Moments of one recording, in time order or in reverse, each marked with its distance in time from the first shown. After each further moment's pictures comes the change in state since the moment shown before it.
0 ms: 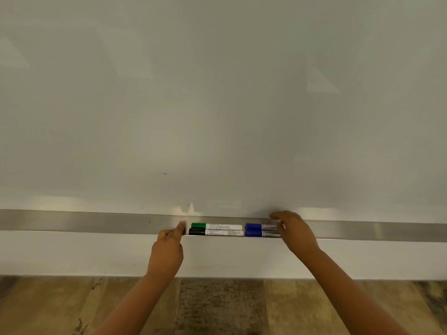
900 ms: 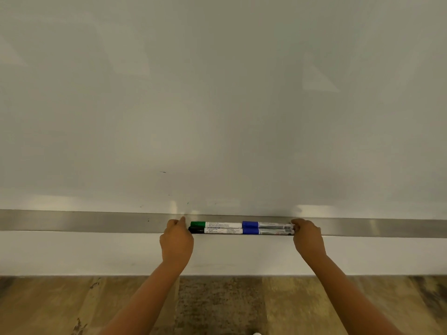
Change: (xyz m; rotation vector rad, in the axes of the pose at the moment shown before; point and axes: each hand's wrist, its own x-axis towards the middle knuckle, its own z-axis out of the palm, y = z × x) left_hand 0.012 0.038 -0.008 -0.116 0.032 -0.160; right_hand -0.008 0.026 0.010 0.048 0.062 0.395
